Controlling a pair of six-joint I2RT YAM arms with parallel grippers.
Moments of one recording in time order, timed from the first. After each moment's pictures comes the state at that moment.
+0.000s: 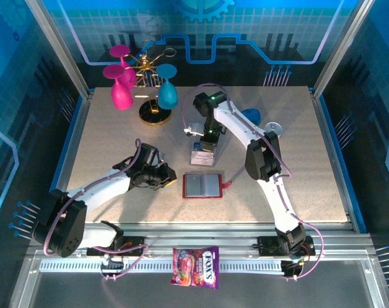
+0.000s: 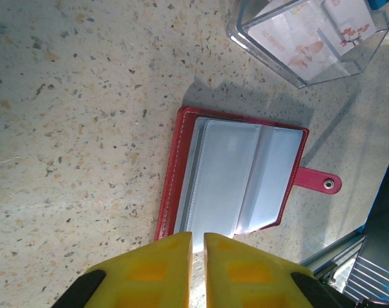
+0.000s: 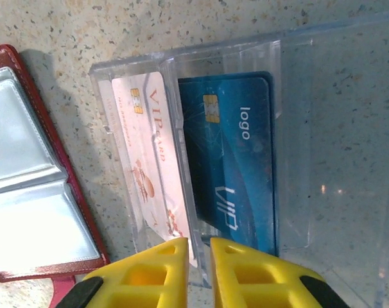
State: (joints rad) left arm -0.40 1.31 0.63 -0.29 0.45 -0.92; right arm 0.55 2.40 2.30 -1.46 -0.15 -0.72
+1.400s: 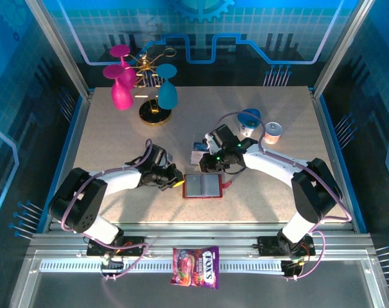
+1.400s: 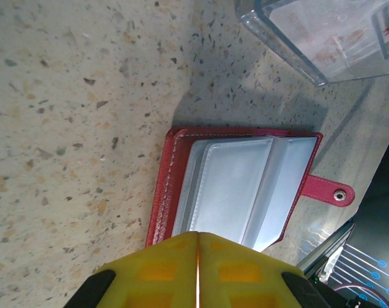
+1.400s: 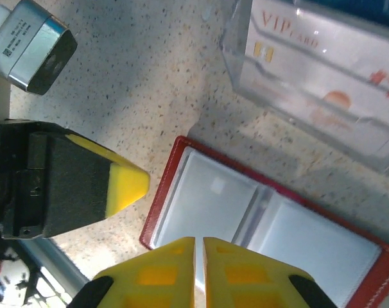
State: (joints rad) left arm -0.43 1.53 0.63 -0.08 0.53 -0.97; right arm 0.65 1.64 1.11 -0.51 -0.37 0.46
